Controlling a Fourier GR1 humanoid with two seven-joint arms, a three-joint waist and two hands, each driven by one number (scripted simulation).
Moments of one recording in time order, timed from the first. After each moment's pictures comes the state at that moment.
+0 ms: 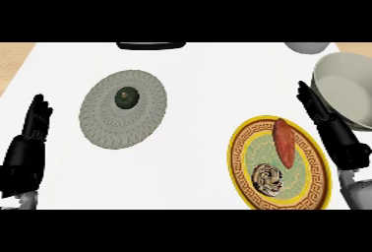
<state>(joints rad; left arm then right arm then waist) 0.02 0.50 -0.17 -1.65 0.17 0.45 -0.06 -0.16 -0.53 0.22 -1.53 -0.15 -0.09 -0.08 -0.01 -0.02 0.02</state>
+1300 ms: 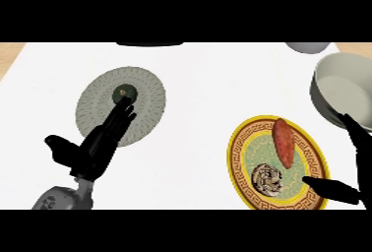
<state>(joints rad) -0.13 0.30 -0.33 -1.56 0.41 0.13 0.07 0.11 -0.69 0.28 -1.92 0.59 -0.35 0.67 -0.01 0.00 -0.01</state>
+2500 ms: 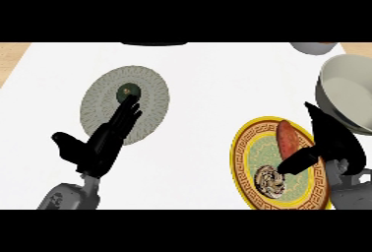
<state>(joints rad) -0.15 0.26 -0.32 -1.55 0.39 0.11 0.08 -0.27 -0.52 0.32 -1.76 0.45 0.14 1.19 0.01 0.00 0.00</state>
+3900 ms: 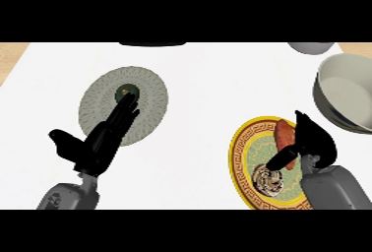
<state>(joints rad) -0.14 0.21 -0.25 -1.56 0.33 0.05 0.12 -0.25 -0.33 0.25 -1.52 0.68 0.17 1.08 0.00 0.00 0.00</state>
